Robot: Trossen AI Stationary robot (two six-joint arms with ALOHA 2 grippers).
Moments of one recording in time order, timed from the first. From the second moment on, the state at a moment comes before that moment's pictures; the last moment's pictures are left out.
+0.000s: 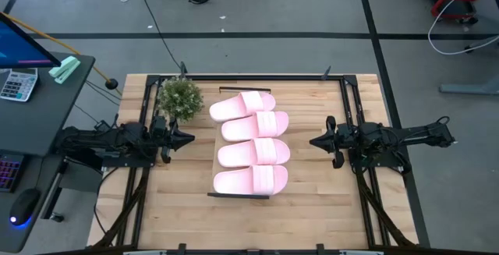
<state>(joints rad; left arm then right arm) -0.06 0.02 0.01 0.06 -0.13 -0.43 0.10 0.11 0.03 0.04 0.08 0.23</state>
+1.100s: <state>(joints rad) -0.06 0.02 0.01 0.06 -0.13 -0.43 0.10 0.11 0.03 0.04 0.08 0.23</state>
